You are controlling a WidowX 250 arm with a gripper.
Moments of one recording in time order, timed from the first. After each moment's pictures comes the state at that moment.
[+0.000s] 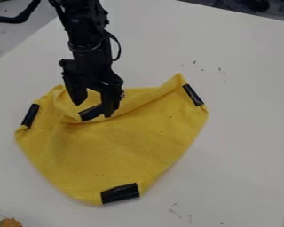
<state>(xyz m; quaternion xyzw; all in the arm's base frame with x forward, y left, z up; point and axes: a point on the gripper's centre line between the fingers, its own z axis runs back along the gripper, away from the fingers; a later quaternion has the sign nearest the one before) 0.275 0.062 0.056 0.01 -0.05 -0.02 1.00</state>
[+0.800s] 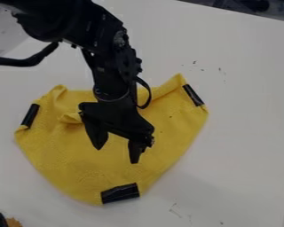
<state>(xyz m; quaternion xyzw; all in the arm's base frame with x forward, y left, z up) 0.230 -0.007 0.039 0.00 -0.05 0.01 1.00</state>
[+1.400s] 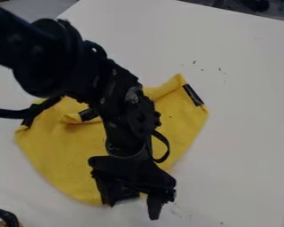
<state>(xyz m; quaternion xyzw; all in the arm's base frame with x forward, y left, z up) 0.180 -0.059 0.022 -0.05 -0.03 0.05 1.00</state>
